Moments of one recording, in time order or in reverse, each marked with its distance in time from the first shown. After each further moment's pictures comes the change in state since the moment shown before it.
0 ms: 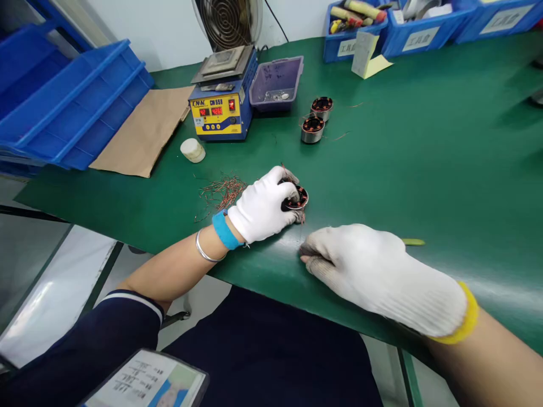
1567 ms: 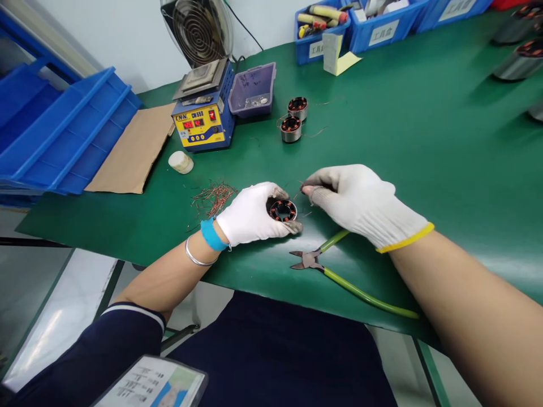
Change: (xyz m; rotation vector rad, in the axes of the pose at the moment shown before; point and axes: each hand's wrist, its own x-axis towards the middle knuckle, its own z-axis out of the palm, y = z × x) left_hand -0.001 0.005 -0.008 -0.161 -0.112 -0.125; right_hand 0.049 0.031 -0.006 0.295 0.319 0.348
